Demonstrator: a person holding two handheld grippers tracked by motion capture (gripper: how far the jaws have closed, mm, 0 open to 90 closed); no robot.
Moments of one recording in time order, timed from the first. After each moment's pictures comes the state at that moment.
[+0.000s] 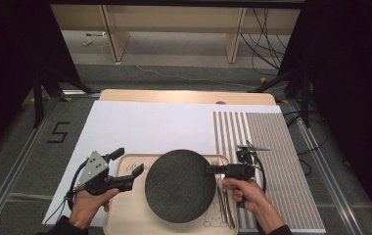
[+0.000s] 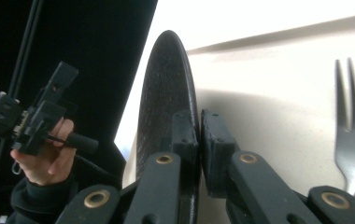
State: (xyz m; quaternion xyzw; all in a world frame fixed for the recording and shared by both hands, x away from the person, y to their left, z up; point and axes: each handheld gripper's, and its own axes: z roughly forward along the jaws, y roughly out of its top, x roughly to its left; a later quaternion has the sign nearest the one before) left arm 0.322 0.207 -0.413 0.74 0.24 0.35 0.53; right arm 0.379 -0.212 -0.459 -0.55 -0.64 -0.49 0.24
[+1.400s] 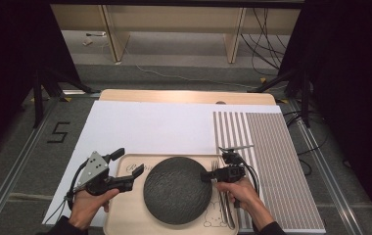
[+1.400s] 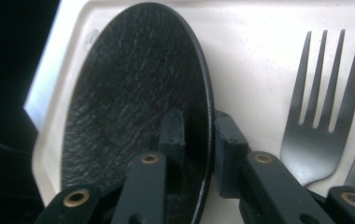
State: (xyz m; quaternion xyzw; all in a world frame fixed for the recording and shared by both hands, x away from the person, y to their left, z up) left arm 0.322 0.207 -0.413 0.74 0.24 0.35 0.52; right arm 0.389 -0.187 -0.474 -0.55 -0.74 -0.37 0.15
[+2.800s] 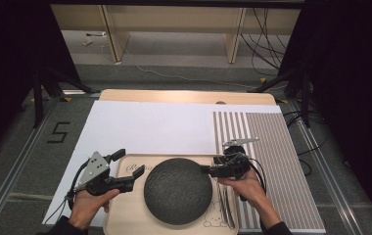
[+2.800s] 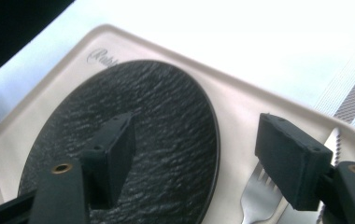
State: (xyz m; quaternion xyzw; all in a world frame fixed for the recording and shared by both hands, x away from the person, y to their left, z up) left arm 0.323 0.207 -0.414 0.75 0.23 0.35 0.52; right arm 0.378 -0.188 -0.429 -0.44 -0.80 -0.42 -0.01
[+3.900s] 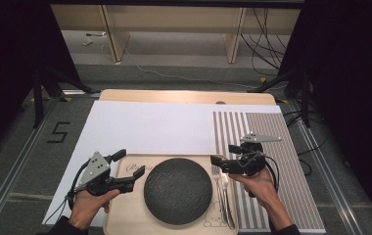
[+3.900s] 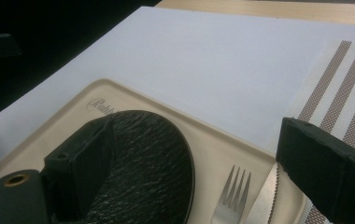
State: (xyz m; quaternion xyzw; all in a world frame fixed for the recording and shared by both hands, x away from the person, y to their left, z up) left arm 0.323 0.206 -0.414 0.75 0.23 0.34 0.52; right arm 0.365 -0.214 -0.396 -0.43 -0.76 -0.48 -0.08
